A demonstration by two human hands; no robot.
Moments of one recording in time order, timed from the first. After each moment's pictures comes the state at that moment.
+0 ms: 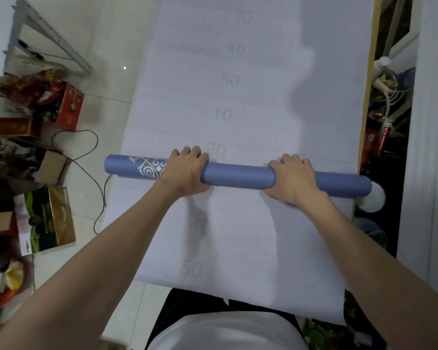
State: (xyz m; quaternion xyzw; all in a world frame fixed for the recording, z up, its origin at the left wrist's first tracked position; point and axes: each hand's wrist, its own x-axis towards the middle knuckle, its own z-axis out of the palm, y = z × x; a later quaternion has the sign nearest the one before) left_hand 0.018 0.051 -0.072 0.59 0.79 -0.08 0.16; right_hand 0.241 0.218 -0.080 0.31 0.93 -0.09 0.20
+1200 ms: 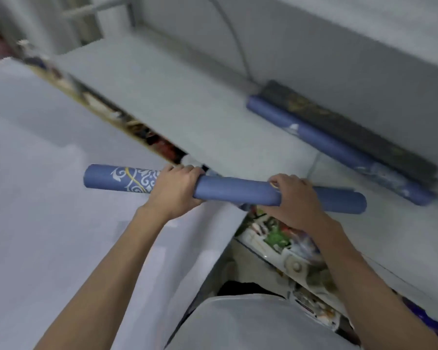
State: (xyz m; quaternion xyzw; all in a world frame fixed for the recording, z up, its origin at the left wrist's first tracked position) left_hand 0.242 0.097 0.102 0.93 0.33 0.10 0.09; right_hand 0.505 -0.052 0.100 0.79 0.60 -0.10 -0.10
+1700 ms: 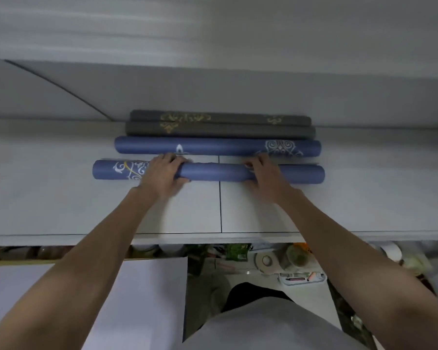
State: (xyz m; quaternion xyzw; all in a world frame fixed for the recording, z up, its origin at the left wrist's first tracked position) left_hand 0.529 0.167 0.075 0.98 0.08 0.07 0.14; right_hand 0.671 -0.099 0.060 0.93 0.36 -0.02 -0.11
